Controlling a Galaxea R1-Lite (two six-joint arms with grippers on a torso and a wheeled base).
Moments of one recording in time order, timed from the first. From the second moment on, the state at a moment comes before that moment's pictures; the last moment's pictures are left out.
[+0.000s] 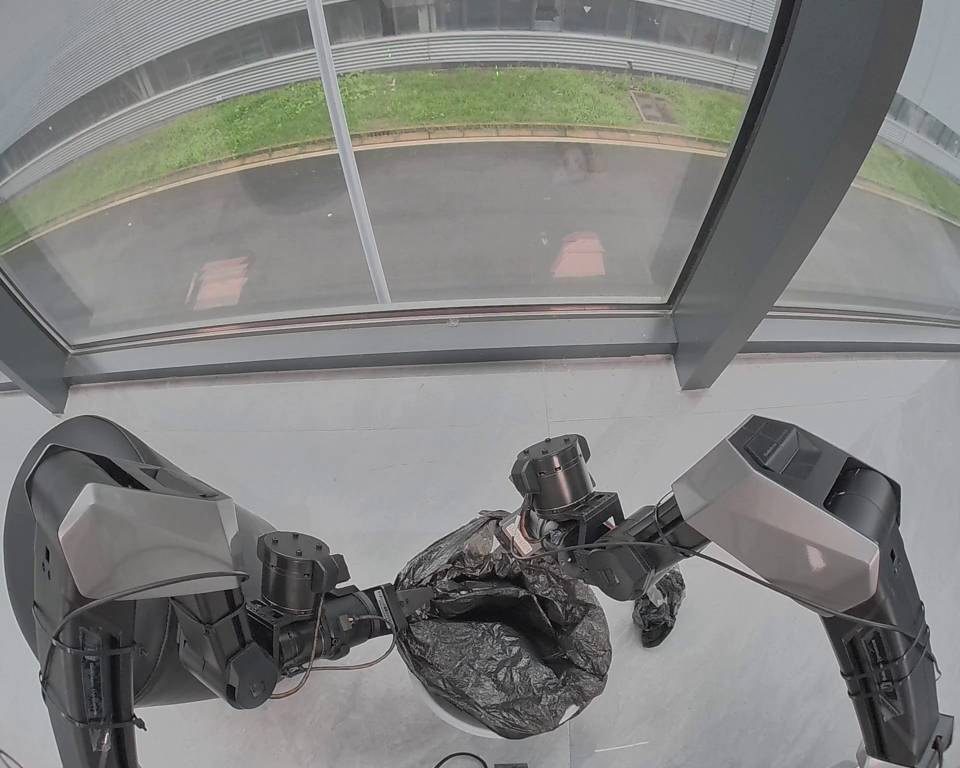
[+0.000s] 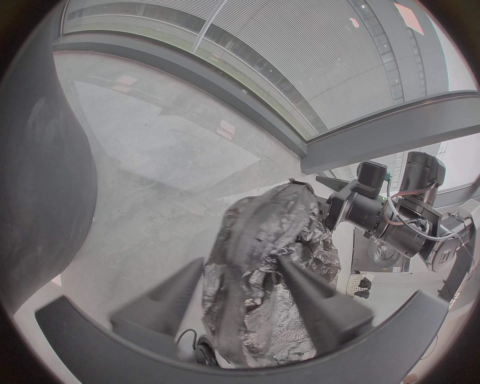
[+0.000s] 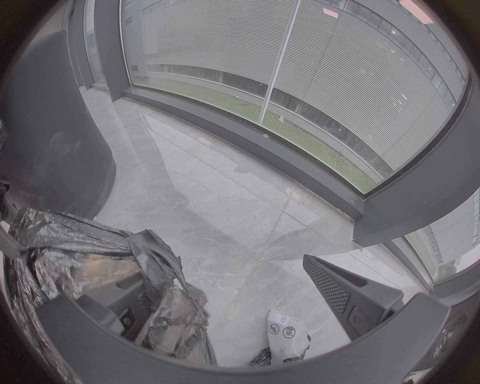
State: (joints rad) left arm -0.43 2.33 -0.49 -1.28 -0.20 -0.65; right arm 0.65 2.51 -1.43 -0.55 -0.43 -0.26
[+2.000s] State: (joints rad) left arm -0.42 2.34 -0.32 -1.48 -0.03 -0.50; right arm 0.68 2.31 -1.09 -0.79 -0.32 -0.19
